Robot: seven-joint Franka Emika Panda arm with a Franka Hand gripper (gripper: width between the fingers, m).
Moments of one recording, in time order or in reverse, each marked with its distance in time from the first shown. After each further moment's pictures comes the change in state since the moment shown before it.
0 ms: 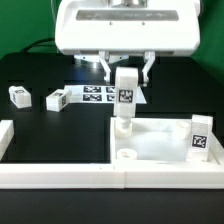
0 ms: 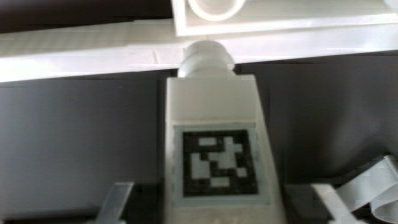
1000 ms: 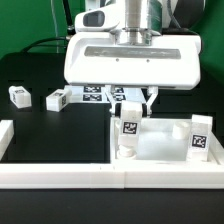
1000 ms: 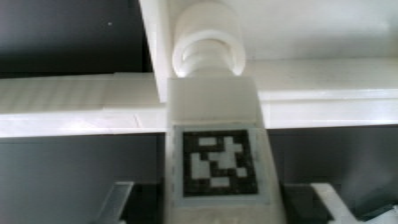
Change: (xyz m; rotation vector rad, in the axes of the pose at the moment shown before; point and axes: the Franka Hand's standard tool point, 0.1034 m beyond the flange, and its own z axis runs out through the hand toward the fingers) arm -0.033 -0.007 0.035 -0.012 -0.013 -0.030
